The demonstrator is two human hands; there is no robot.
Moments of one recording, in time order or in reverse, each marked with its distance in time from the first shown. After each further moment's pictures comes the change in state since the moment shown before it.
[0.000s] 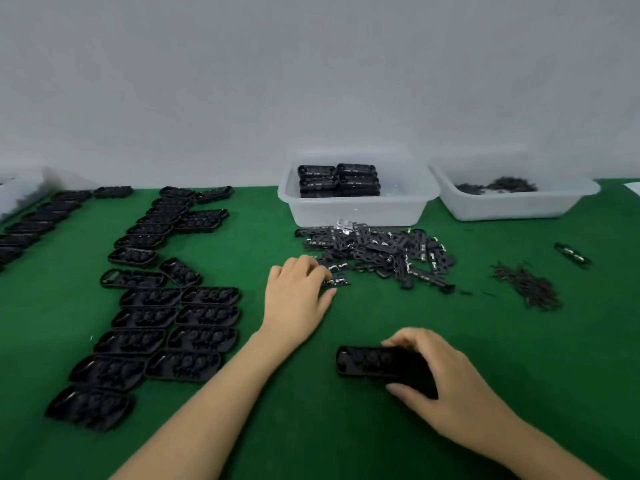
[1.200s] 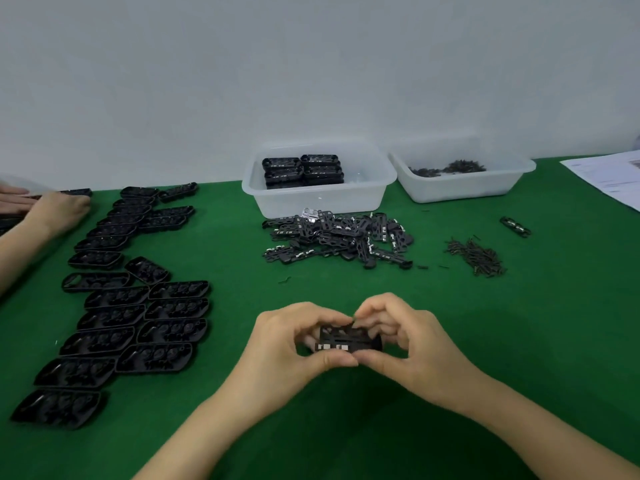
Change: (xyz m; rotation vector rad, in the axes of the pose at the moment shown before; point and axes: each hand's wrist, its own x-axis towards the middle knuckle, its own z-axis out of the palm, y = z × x) left_hand -0.067 0.050 -0.076 -0.915 -0.189 0.109; right_hand -0.008 -0.032 -0.025 0.450 0.068 -0.073
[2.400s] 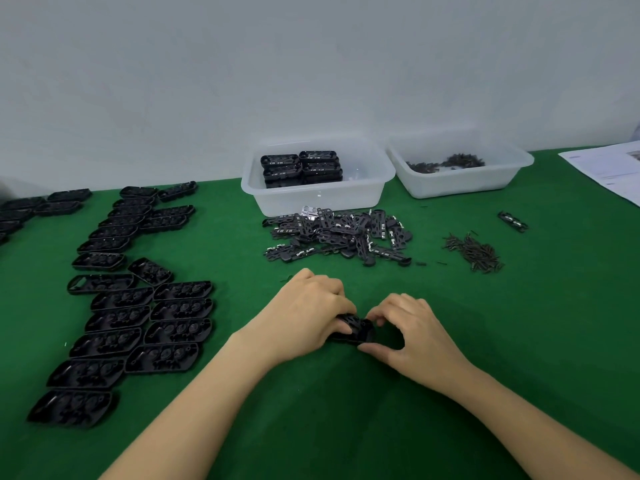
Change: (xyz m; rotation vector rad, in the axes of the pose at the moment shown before) left_hand 0.055 -0.014 0.000 0.796 -0.445 0.225; right_hand 0.004 0.031 -0.003 -0.625 0.011 0.124
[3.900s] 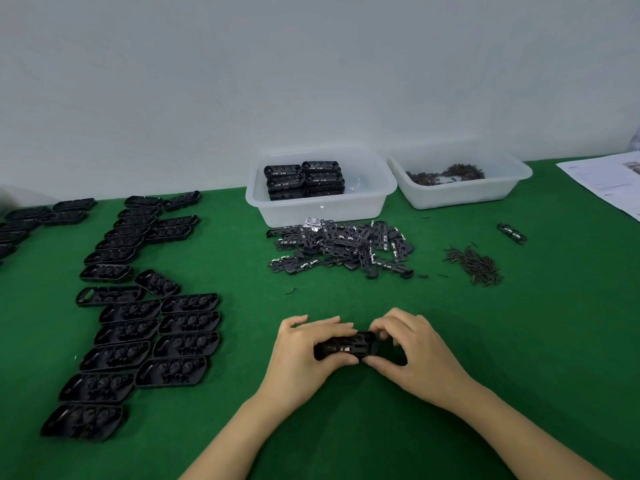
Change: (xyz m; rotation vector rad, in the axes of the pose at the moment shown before) left_hand -0.031 0.015 0.045 -0.625 0.347 -0.338; right_hand -0.002 -0.001 0.002 0.019 -0.029 -0.005
